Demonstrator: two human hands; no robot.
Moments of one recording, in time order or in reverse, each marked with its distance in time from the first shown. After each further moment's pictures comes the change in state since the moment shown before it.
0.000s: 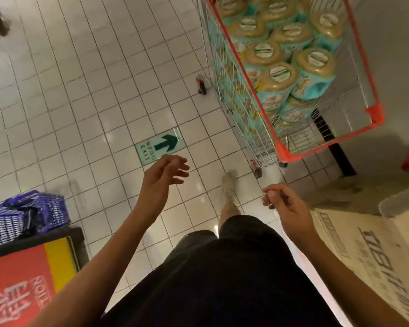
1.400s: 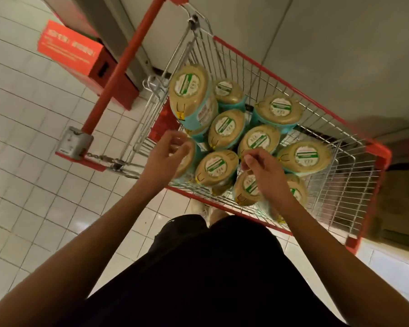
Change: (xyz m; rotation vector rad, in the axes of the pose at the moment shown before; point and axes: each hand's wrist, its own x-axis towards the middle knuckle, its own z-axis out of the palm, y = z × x) left_hand 0.723 0.269 0.113 0.521 -0.702 0.240; right_hand 0.568 -0.248 -0.018 0.314 0.659 0.146
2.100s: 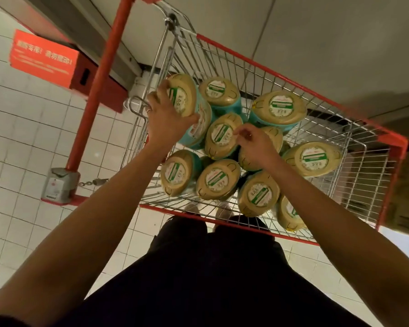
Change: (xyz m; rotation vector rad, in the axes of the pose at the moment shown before) left_hand 0.186 0.022 0.027 0.471 0.095 -0.034; right_hand 0.151 0.020 0.006 -0.277 -0.058 0.113
